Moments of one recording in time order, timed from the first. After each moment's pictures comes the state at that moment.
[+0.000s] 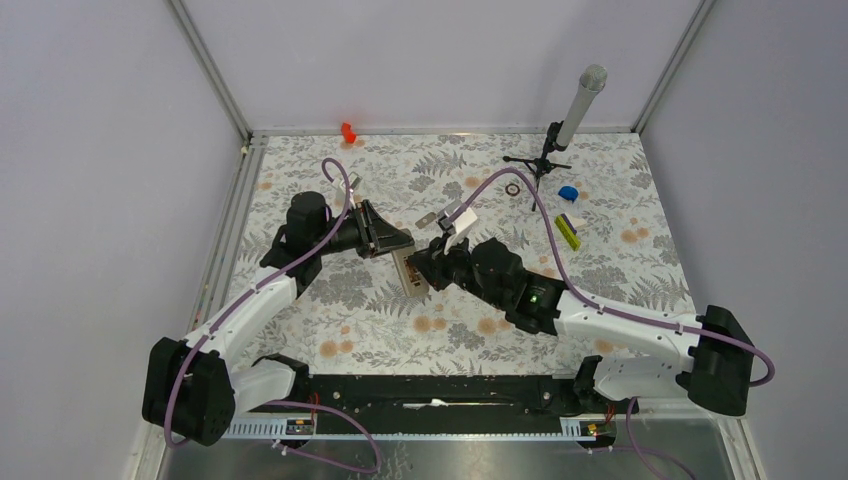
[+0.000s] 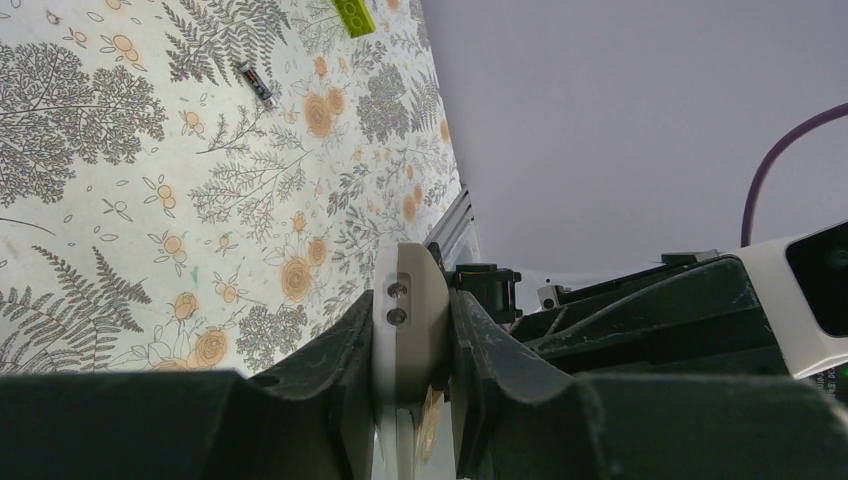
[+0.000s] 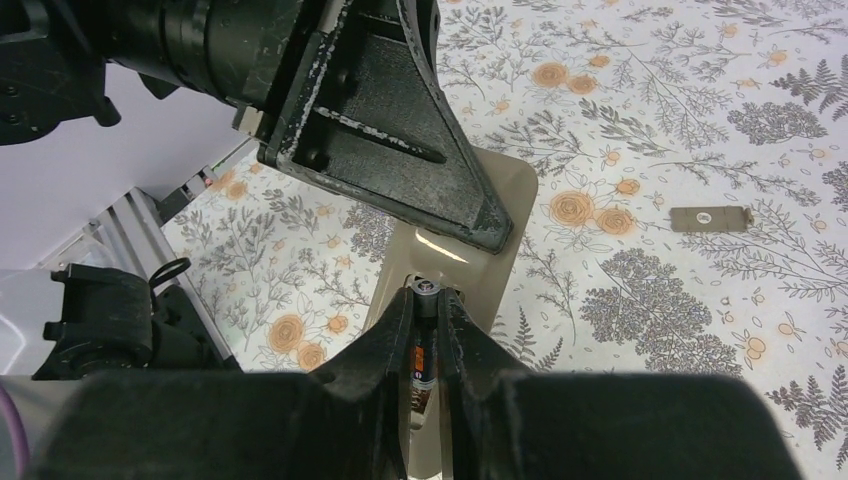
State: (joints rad) left arm -0.33 1.13 0.71 0.10 0.80 -0.97; right arm 1.09 1.20 0.83 0.19 0.19 0.31
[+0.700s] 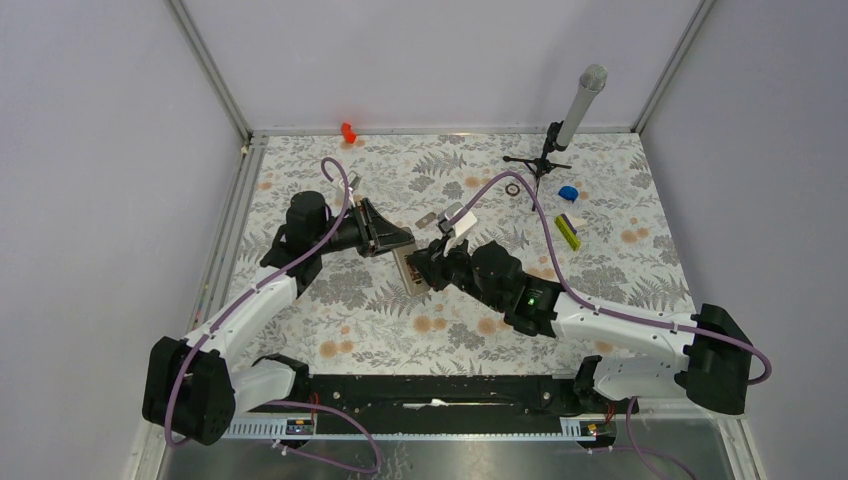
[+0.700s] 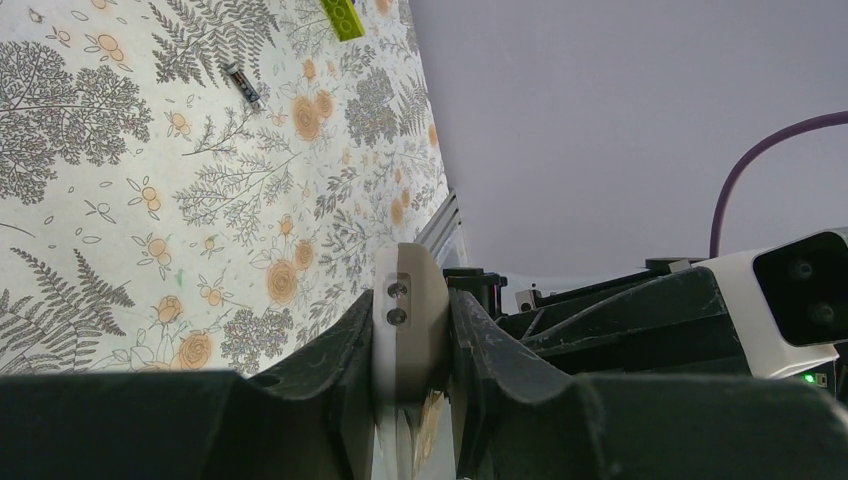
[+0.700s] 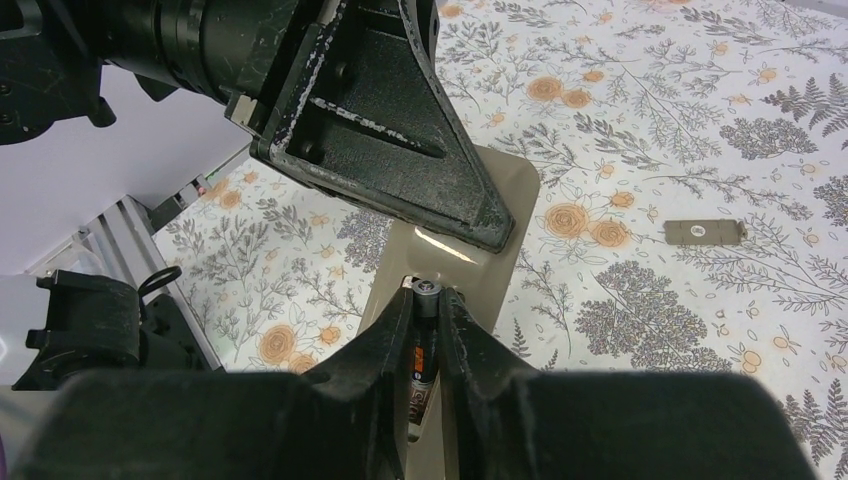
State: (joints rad) left arm -0.33 1.14 0.71 0.13 0.81 -1.01; right arm 1.10 1.21 0.79 0.27 0.22 0.29
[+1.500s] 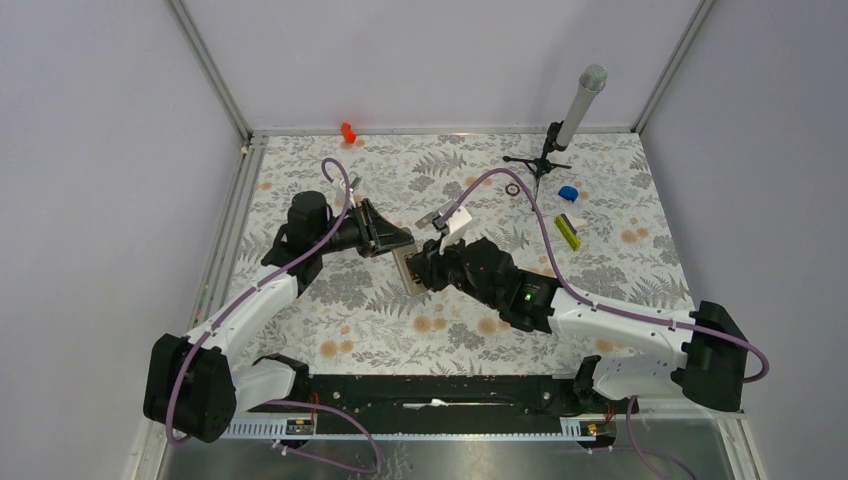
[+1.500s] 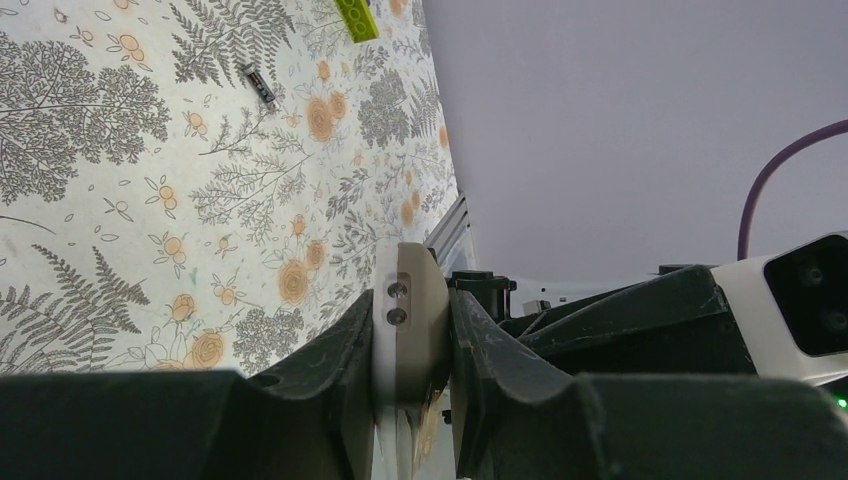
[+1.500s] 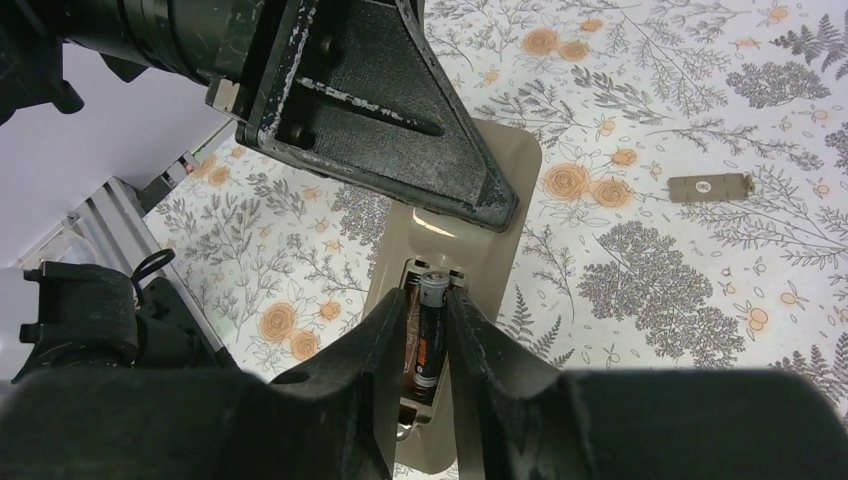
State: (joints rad) left arm -0.33 1.15 0.71 0.12 0.80 -1.00; right arm 1.10 1.24 0.85 0.14 0.23 0.34
